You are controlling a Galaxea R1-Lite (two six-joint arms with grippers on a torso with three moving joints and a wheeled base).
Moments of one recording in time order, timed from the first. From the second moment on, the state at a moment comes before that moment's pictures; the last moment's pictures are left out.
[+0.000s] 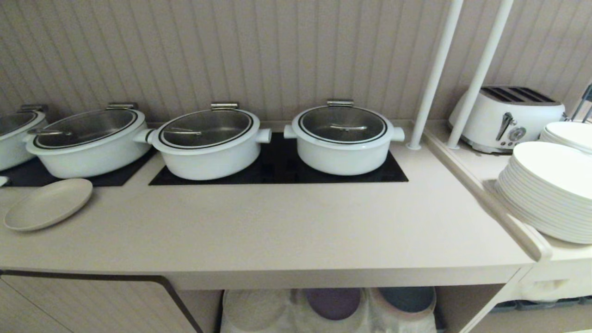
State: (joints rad) left arm 0.01 0.00 0.00 -0.01 0.02 -0.06; right arm 0.01 0.00 -0.02 0.04 0.00 -0.02
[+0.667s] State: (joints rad) left arm 0.01 0.00 0.00 -0.01 0.02 -0.06; right arm 0.01 0.00 -0.01 0.04 0.00 -0.03
